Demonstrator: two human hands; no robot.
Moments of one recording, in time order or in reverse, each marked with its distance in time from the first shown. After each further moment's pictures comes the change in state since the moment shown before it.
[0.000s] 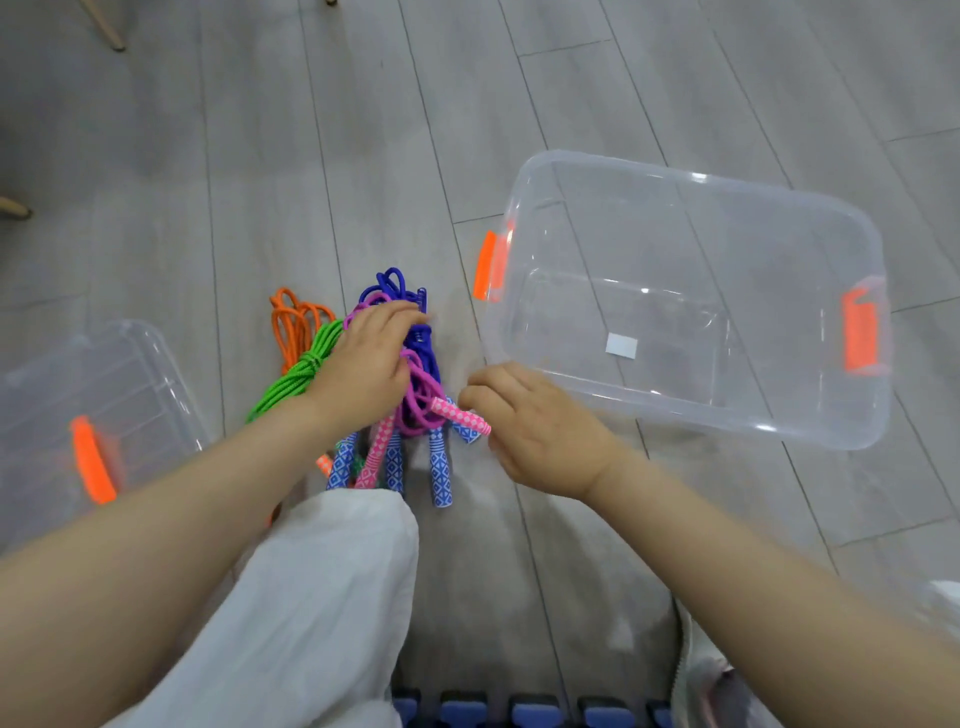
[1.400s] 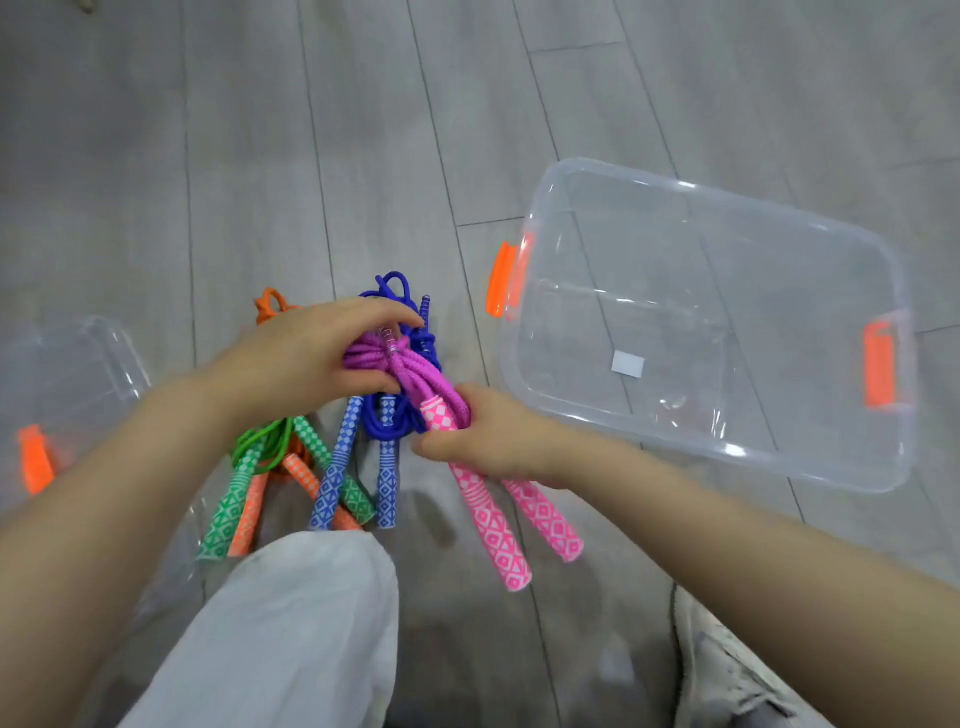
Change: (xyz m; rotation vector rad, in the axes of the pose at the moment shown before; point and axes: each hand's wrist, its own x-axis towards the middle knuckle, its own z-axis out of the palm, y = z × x) left_hand 0.006 -0.020 -0.071 -0.137 -0.212 0.098; right_hand 0.073 -0.017 -0.003 0.802 -0.548 0.867
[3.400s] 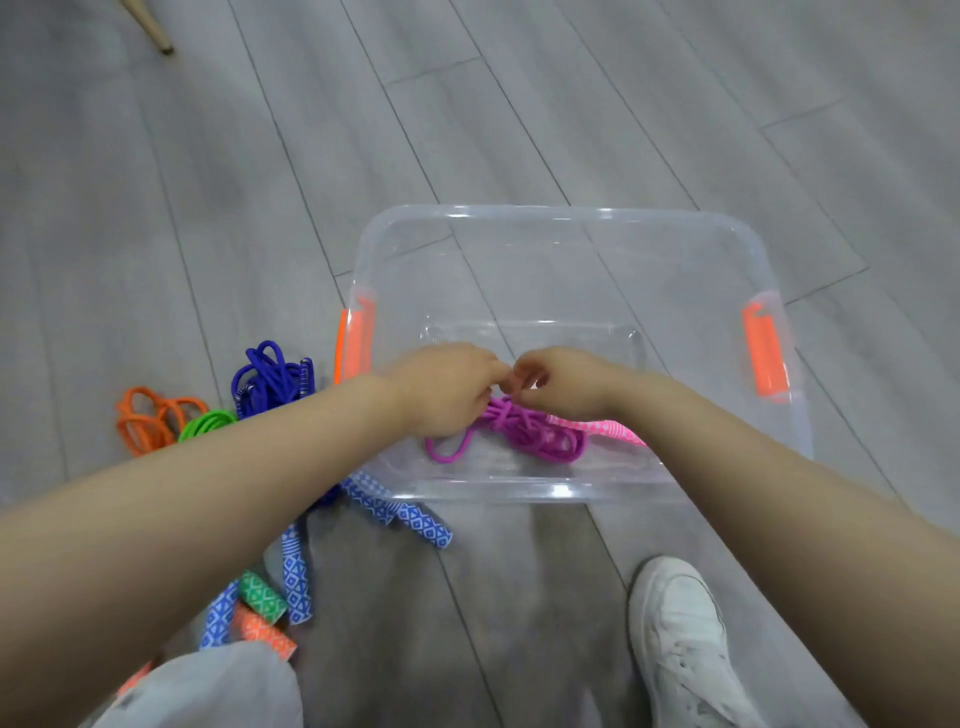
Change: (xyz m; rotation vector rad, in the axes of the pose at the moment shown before) left_hand 0.186 0.128 0.115 0.366 -0.408 0.221; right_hand -0.009 0.141 -0.165 -0.325 0.251 0.102
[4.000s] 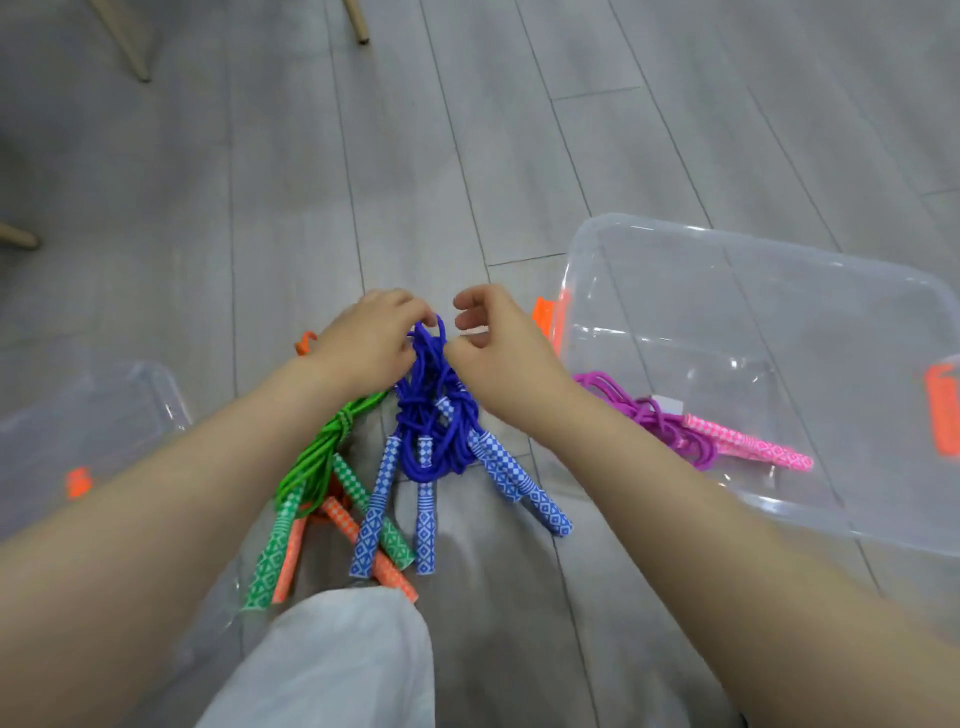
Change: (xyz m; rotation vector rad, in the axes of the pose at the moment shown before) left_hand -0.171 -0.173 0.026 -0.131 0.419 -0.425; right_hand 0.007 -0.242 0.078 0.500 0.309 -0.180
